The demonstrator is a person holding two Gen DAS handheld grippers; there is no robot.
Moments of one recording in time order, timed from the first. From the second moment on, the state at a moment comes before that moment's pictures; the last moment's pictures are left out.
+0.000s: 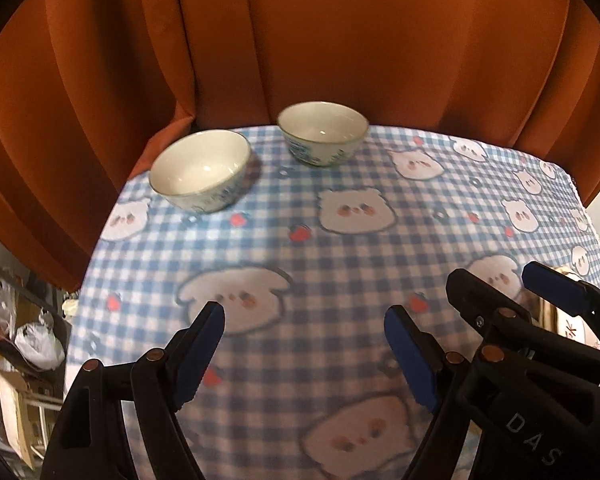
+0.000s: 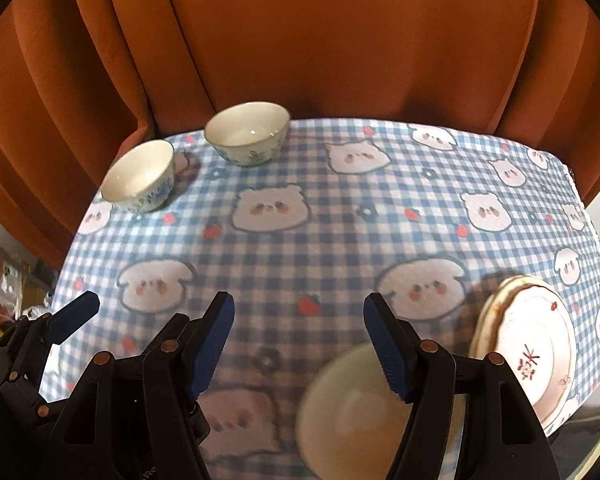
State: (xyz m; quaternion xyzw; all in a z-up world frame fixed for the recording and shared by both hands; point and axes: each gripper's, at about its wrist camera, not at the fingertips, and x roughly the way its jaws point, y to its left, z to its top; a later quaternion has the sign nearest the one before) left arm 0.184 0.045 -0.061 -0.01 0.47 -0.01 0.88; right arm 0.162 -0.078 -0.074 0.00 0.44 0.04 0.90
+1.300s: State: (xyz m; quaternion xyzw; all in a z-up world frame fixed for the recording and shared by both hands) left arm 0.380 0.189 -0.114 0.00 0.48 0.01 0.87; right arm 0.364 0.107 -0.106 0.03 0.44 0.04 0.89
